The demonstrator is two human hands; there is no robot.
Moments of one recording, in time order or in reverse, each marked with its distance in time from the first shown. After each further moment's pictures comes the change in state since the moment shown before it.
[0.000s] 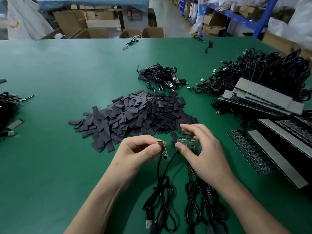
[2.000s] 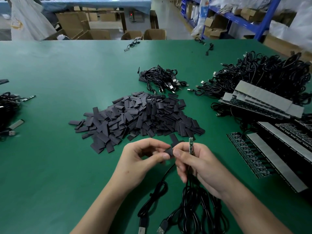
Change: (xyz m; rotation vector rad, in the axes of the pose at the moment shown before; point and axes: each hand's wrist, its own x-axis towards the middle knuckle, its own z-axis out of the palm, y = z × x) left_hand -0.001 -0.008 0.009 0.194 0.051 0.001; right_hand -0.004 -0.010 -0.001 0.895 -0.479 0.315
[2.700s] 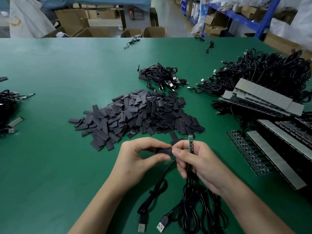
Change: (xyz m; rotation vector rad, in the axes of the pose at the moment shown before) left_hand 0.001 -0.004 -0.006 0.268 0.000 0.188; right_hand 0.001 0.000 0.001 -0.038 0.035 0.008
